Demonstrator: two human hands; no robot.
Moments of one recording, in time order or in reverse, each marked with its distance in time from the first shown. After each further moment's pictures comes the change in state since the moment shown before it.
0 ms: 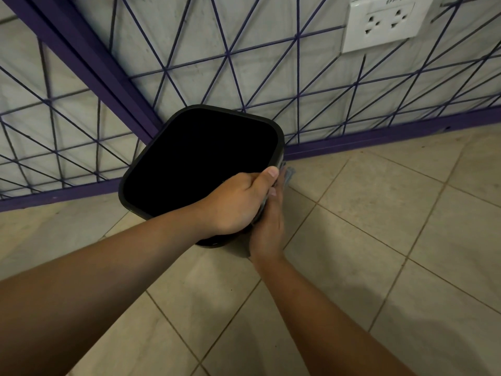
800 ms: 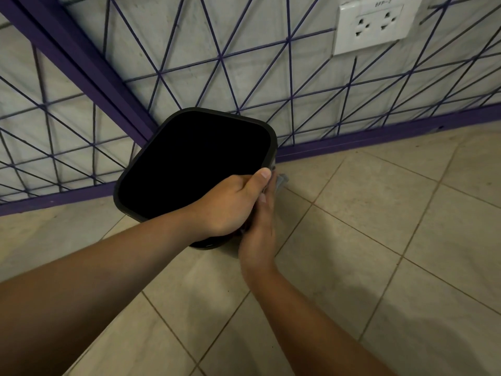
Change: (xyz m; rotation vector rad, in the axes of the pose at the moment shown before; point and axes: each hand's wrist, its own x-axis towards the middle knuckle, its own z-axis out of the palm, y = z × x) left_hand -0.006 0.007 0.000 -0.061 -0.010 -0.018; right_hand -0.009 0.008 0.000 0.024 -0.086 -0.020
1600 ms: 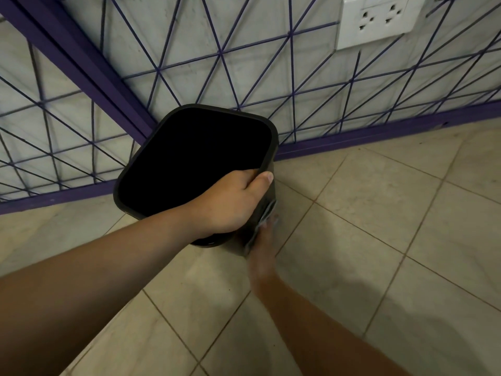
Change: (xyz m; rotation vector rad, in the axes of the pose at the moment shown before) left_hand 0.000 0.005 0.000 0.151 0.079 0.008; right_hand -0.008 0.060 -0.028 0.237 -0.021 0.366
